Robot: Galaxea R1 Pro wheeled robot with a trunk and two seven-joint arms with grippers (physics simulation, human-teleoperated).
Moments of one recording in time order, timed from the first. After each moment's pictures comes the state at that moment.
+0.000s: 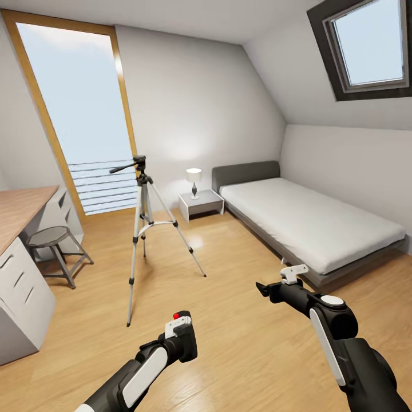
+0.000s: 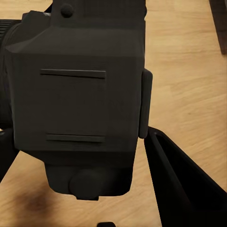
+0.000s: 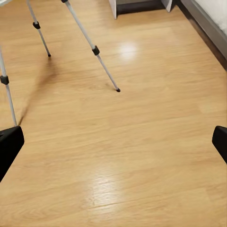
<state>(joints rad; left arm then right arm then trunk) -0.45 0.01 -0.62 -0.92 1.04 0.36 0.39 -0.36 -0.10 0.02 -1.61 0.00 0.80 0.29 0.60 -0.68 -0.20</state>
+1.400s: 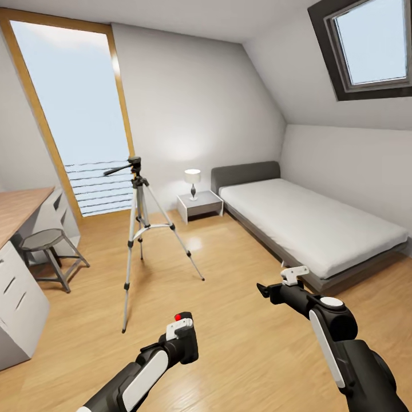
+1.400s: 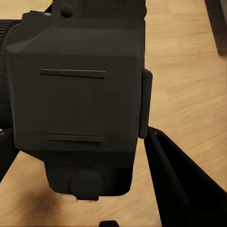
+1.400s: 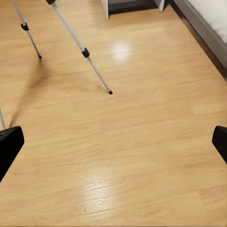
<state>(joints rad) -0.44 0.02 -0.65 -0.93 1.04 0.35 0.39 -0.35 -0.09 0.02 -1.61 0.00 0.81 0.26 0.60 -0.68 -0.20</state>
